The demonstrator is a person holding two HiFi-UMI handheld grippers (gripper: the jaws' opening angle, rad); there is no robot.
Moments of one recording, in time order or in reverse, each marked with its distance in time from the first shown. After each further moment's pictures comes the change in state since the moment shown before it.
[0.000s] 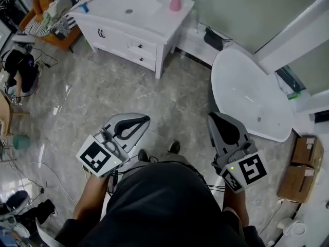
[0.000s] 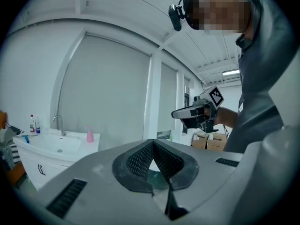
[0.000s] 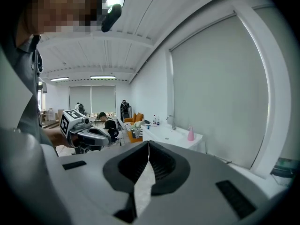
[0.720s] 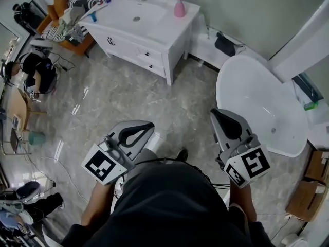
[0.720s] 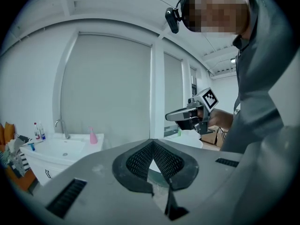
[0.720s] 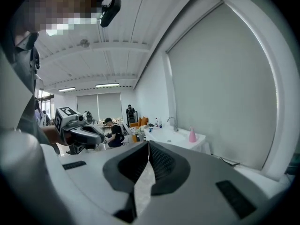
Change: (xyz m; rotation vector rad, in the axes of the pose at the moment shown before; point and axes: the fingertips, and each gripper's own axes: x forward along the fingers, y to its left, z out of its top) left arm 0.096 -0.020 0.025 0.034 0.086 0.112; right arm 0.003 -0.115 -0.011 0.027 -0.059 0.129
